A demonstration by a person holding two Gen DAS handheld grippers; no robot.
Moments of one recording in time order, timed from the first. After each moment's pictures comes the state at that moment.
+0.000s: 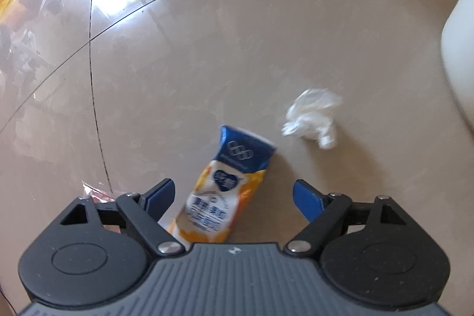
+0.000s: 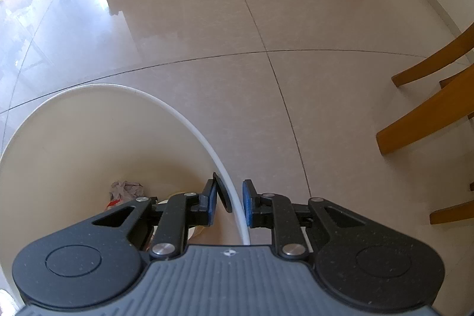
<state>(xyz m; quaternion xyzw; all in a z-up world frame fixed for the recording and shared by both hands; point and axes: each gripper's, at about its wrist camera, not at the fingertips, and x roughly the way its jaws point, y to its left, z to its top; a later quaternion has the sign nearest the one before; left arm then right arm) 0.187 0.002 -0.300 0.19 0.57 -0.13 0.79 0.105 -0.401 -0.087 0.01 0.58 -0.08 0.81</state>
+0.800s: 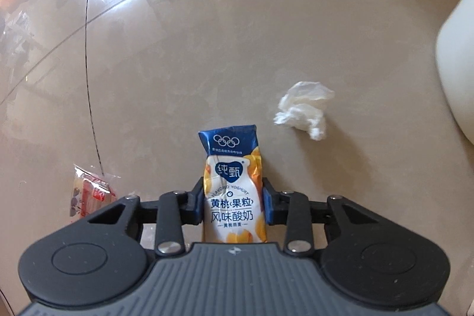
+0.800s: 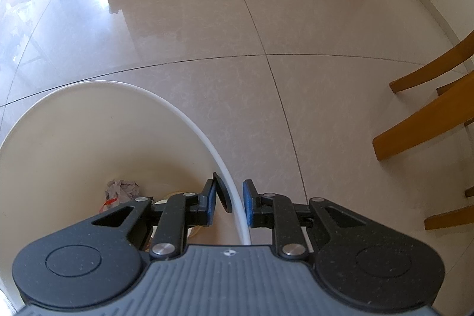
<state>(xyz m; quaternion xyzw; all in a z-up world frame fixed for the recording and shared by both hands) 0.177 -0.004 -0.281 0.16 0.59 -0.14 0.78 0.102 -0.388 -0.082 -0.01 0.58 -0.09 0.81</state>
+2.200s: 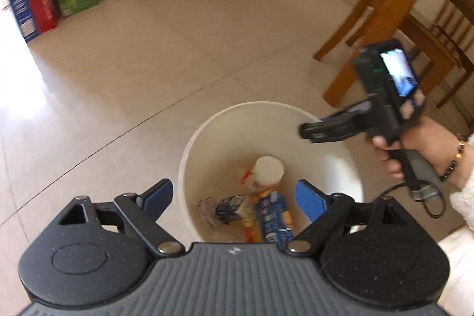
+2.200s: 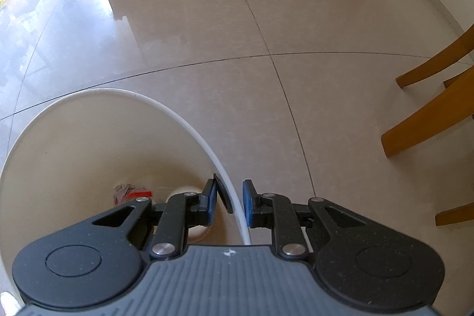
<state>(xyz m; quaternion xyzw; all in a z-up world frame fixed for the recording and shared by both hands) 0.142 -0.203 0.028 0.10 0.47 -0.36 0.80 0.099 -0.413 -0.080 0.02 0.58 -0.08 0.81</state>
